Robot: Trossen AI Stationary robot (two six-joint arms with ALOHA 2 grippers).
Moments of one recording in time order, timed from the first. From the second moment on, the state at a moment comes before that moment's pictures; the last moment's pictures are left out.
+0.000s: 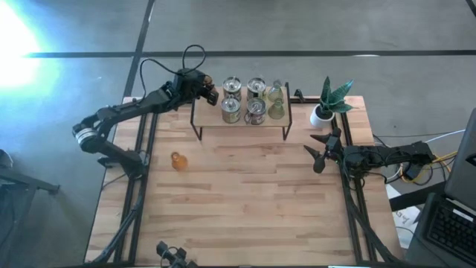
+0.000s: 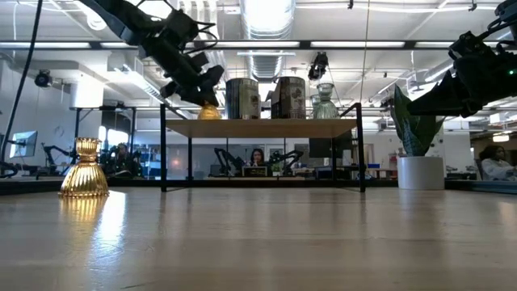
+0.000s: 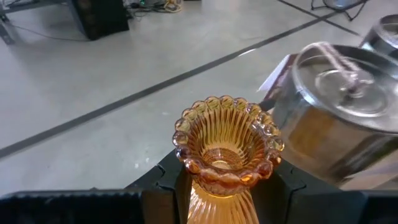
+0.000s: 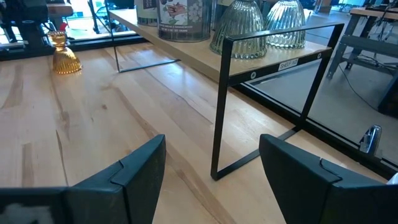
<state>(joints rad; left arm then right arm) 0.70 1.40 1.05 -0.08 -0.22 -0.14 0.16 0.09 0.11 -0.34 0.73 0.21</state>
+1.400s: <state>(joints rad) 0.71 1.40 1.00 -0.07 -0.16 -0.18 0.16 0.09 0.11 -0.34 0.73 0.21</state>
